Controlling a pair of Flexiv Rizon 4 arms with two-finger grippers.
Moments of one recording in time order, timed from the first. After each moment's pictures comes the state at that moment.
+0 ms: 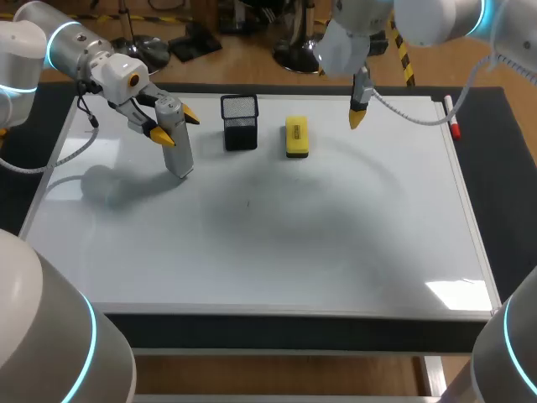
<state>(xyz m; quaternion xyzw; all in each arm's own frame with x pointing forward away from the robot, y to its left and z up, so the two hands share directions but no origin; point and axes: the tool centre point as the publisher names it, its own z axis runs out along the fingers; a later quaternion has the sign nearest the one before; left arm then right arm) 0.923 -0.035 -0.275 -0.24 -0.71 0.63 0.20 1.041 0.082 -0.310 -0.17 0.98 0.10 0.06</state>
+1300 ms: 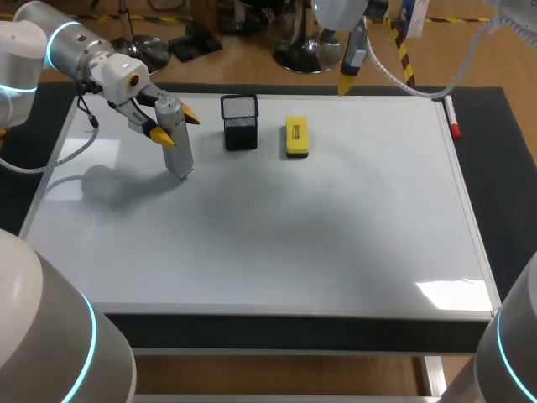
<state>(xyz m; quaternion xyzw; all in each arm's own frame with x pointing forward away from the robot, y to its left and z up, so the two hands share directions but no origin) 0.923 -0.035 -0.275 -0.24 -0.71 0.63 0.20 1.062 0.100 -0.245 -0.09 0.98 0.14 0.06</state>
